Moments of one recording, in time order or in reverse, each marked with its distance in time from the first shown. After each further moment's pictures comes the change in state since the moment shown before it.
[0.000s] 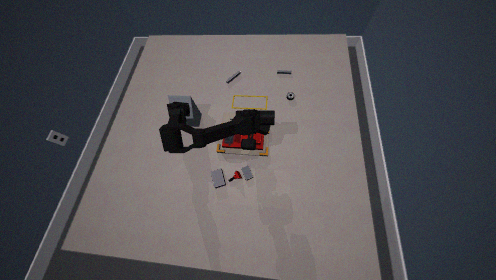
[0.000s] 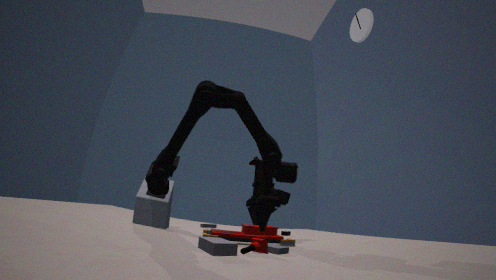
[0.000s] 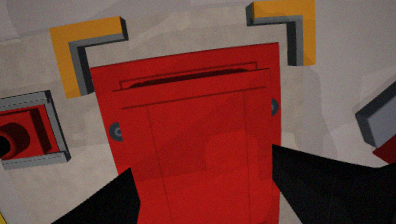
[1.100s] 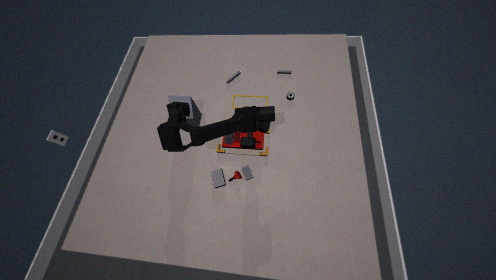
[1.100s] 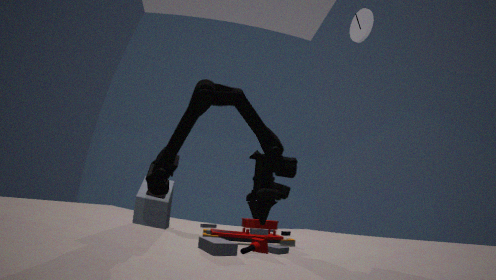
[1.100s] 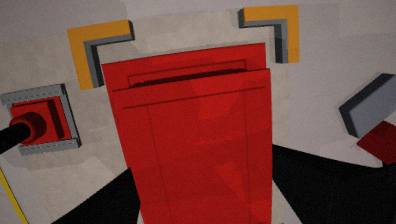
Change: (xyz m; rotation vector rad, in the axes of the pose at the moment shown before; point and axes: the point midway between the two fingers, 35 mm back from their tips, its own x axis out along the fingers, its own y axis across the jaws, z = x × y) arm -0.019 0.001 -0.001 -0.005 0.005 -0.002
